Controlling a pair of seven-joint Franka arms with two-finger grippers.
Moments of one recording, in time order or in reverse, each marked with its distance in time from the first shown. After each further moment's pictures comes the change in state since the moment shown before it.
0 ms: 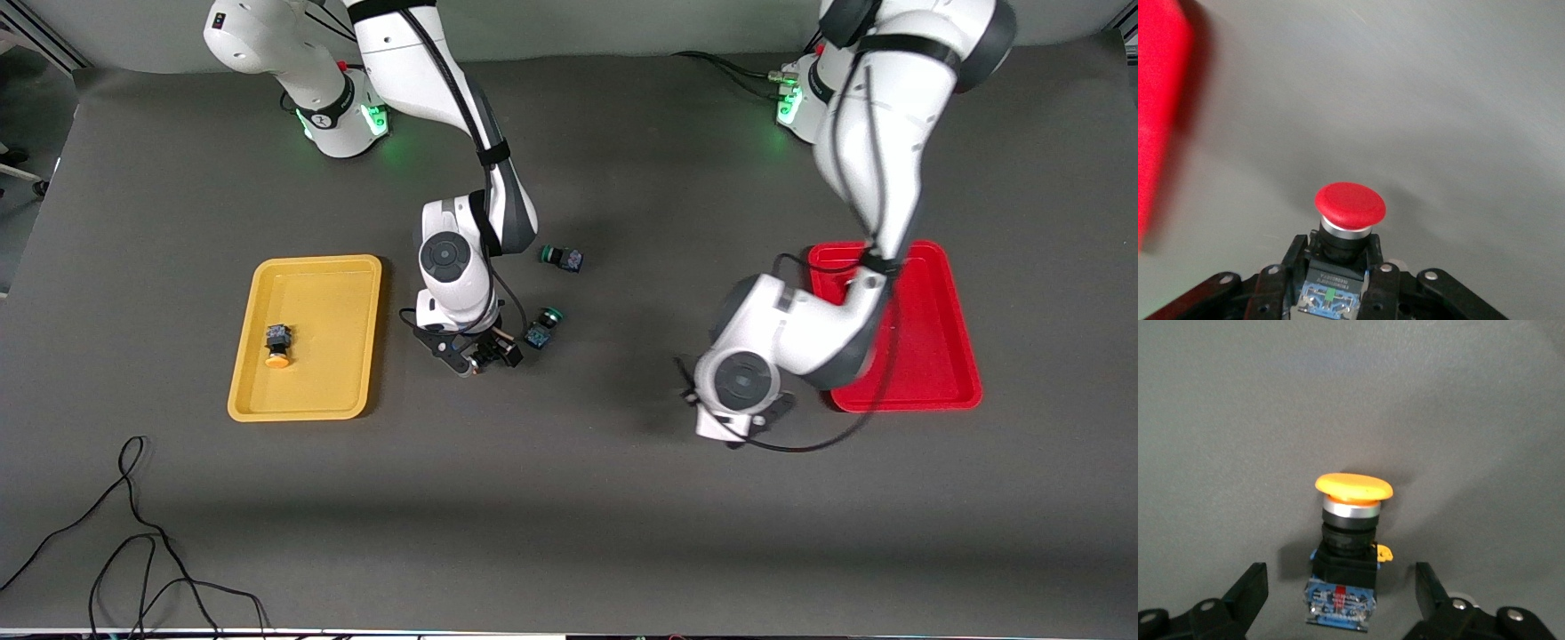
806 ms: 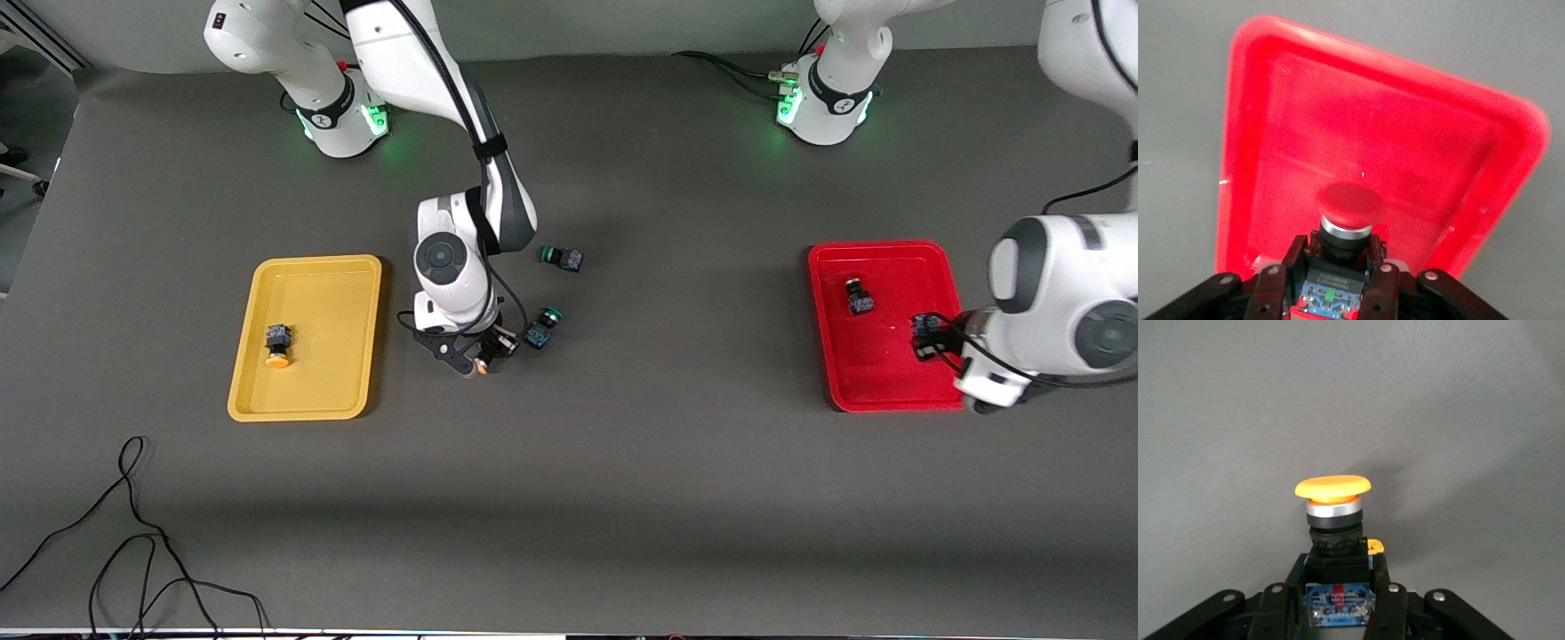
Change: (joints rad) left arm 0.467 -0.382 0.008 -0.617 0.049 0.286 0.640; right arm 0.013 -0.069 -0.062 0.056 -0.047 -0.189 -0.079
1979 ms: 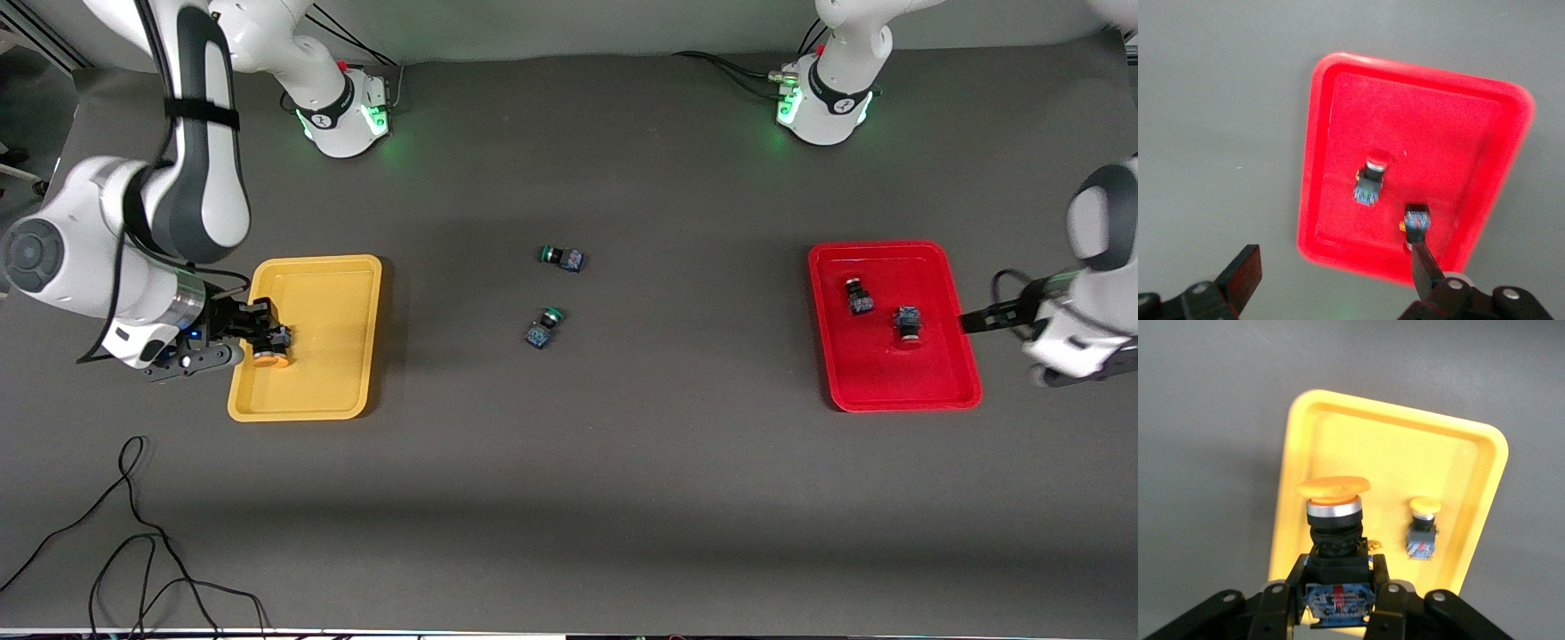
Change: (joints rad) left arm 0.081 -0.156 -0.041 0.239 0.006 -0.345 0.239; right arm -0.125 -0.317 -0.475 -0.206 -0.202 -0.252 -1.333
